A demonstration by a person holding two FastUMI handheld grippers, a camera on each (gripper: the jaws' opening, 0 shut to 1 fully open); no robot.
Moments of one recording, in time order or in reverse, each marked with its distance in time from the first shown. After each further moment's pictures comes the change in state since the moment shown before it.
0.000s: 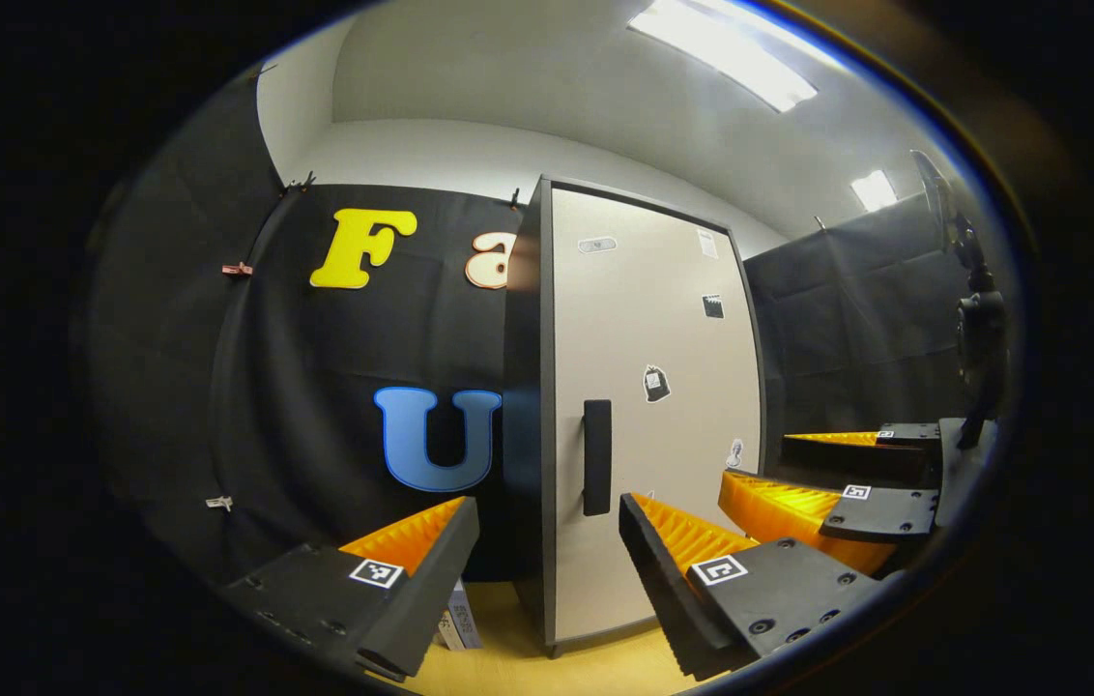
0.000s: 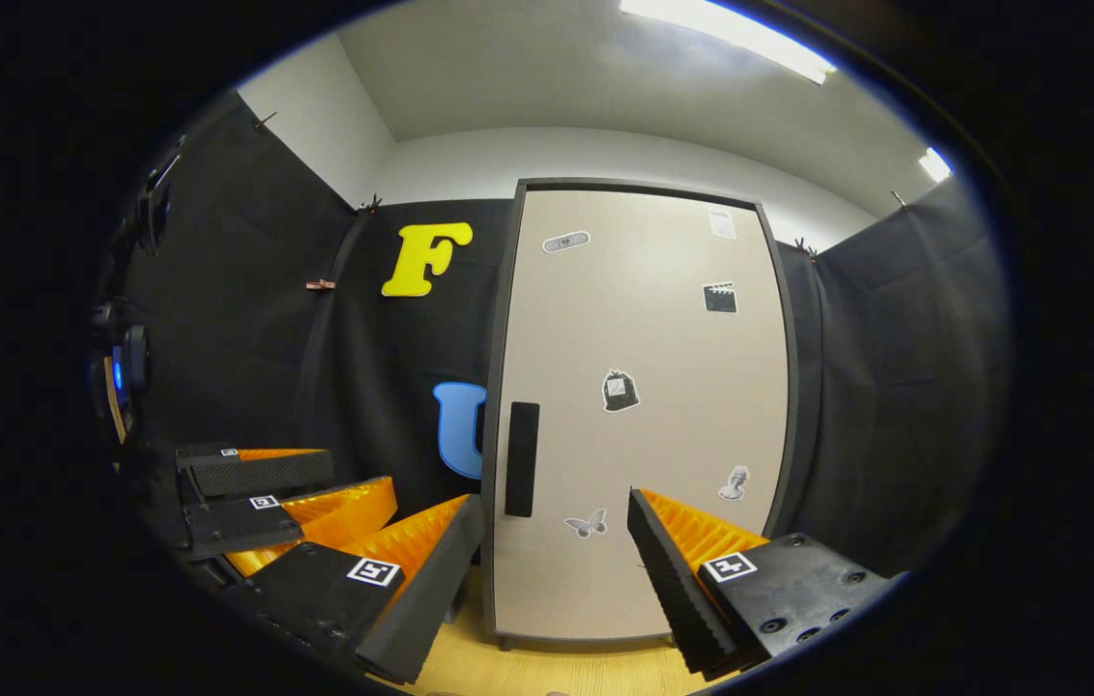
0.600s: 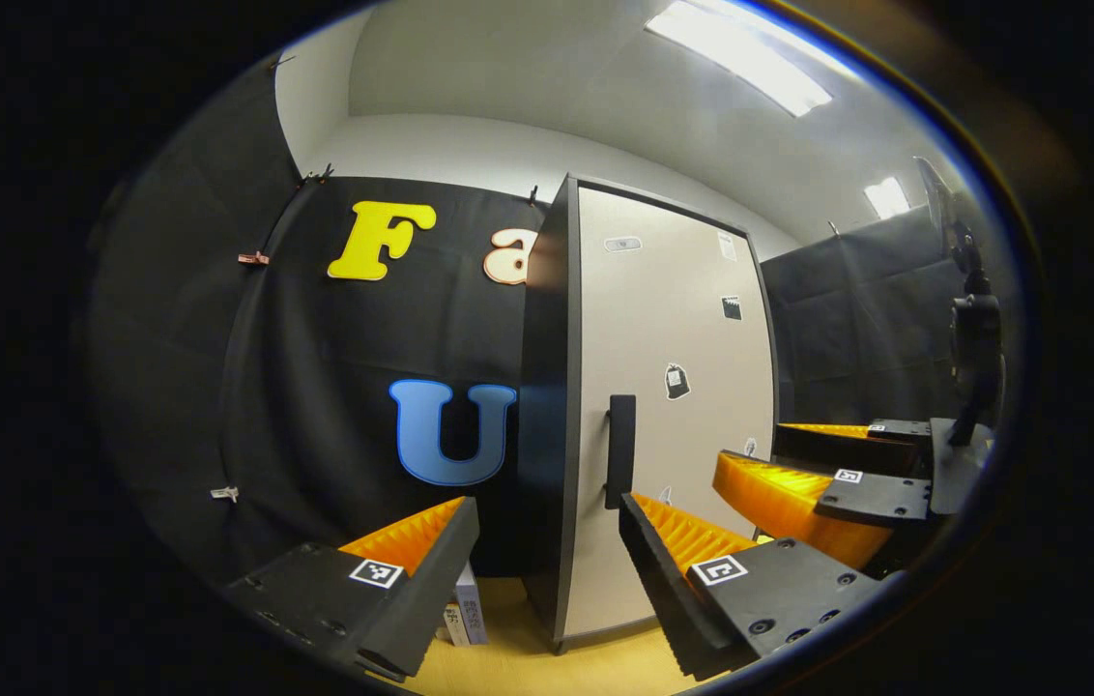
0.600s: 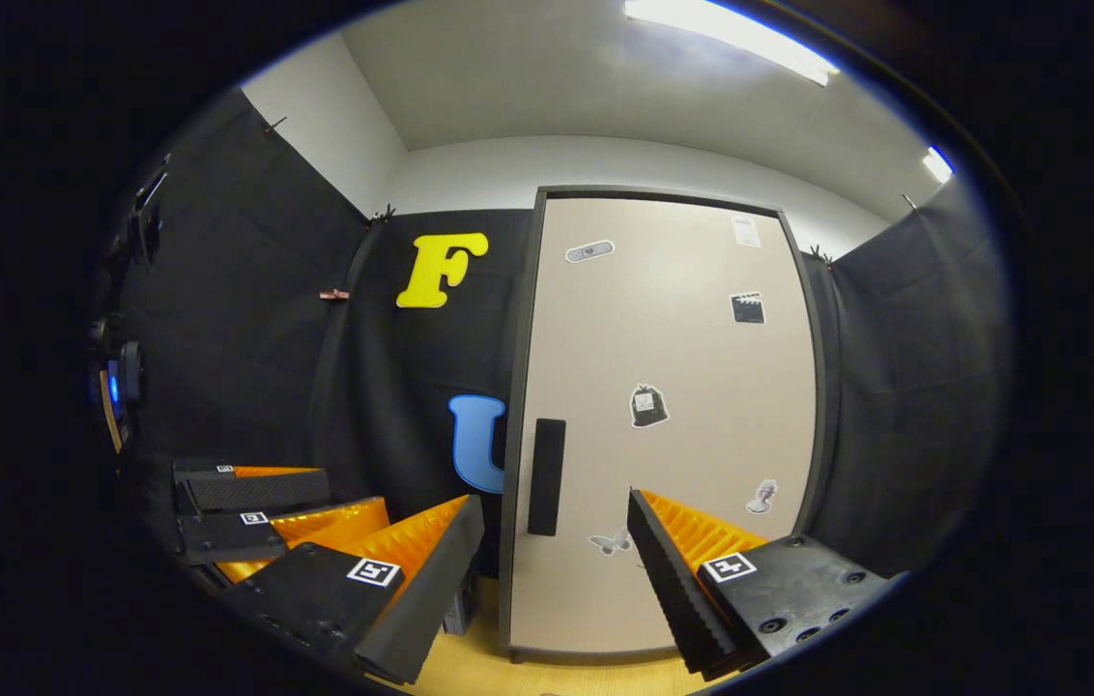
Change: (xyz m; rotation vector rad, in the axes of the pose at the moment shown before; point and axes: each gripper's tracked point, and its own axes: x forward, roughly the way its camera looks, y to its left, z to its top) left arm -0.005 0.025 -0.007 -0.027 0.015 0.028; right arm 0.028 0.023 0.005 0.016 -0.036 0.052
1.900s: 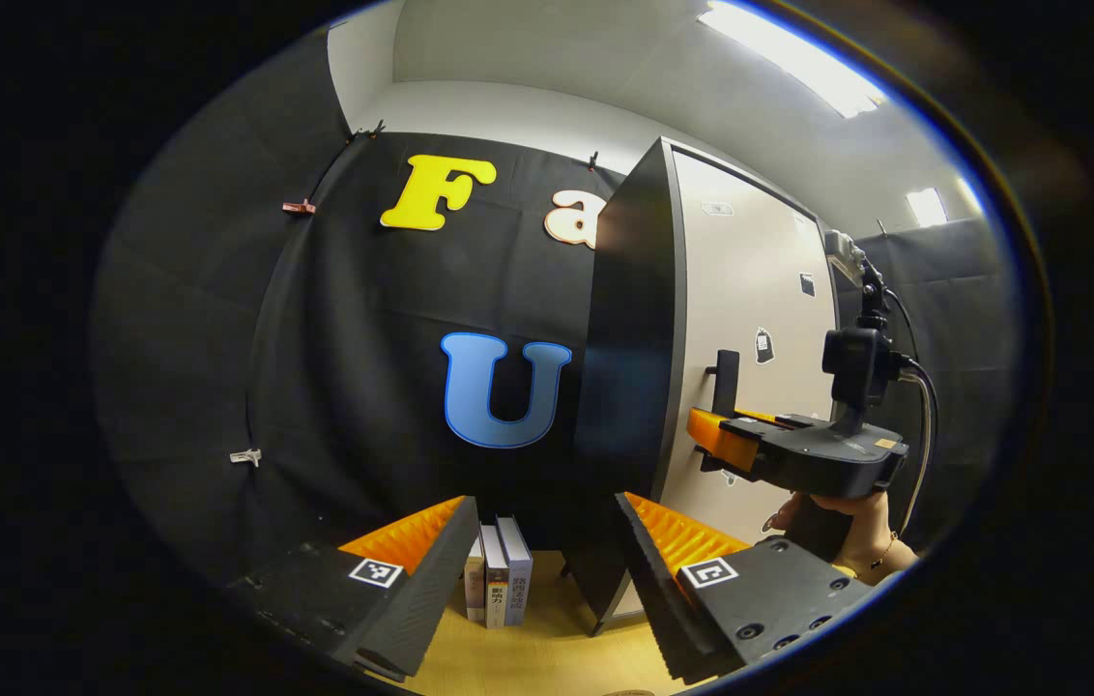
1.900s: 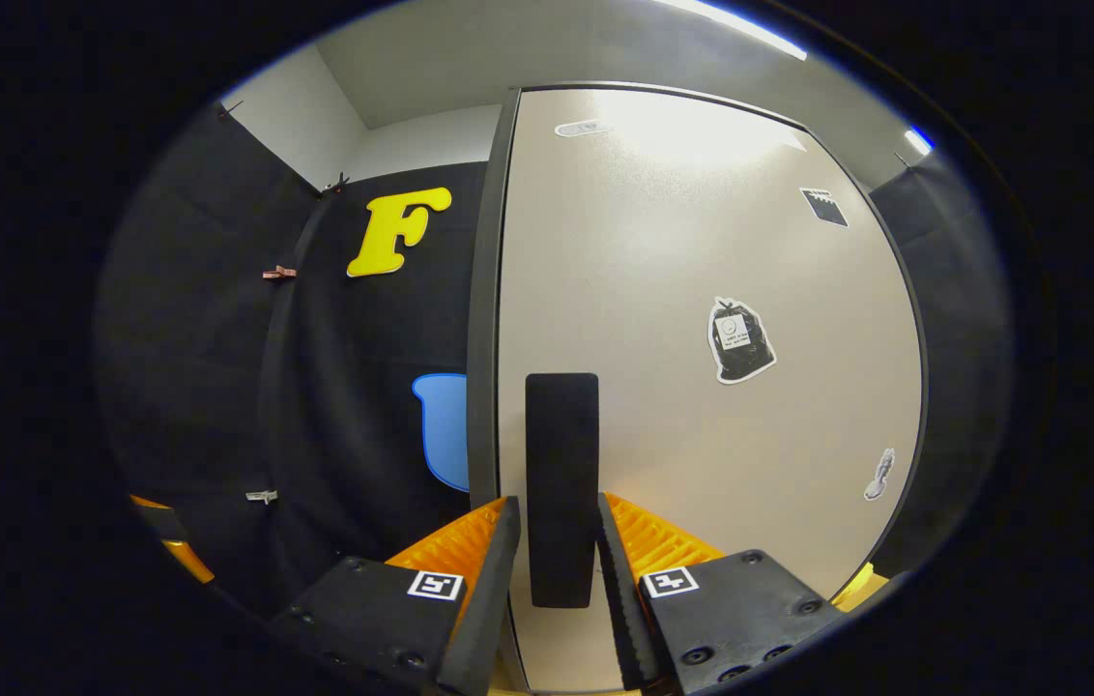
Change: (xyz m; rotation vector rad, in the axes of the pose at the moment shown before) left arm 0.007 0.087 -0.042 -0.076 0.099 0.078; right arm 0.156 -0.001 -0.068 0.060 0.057 -0.092
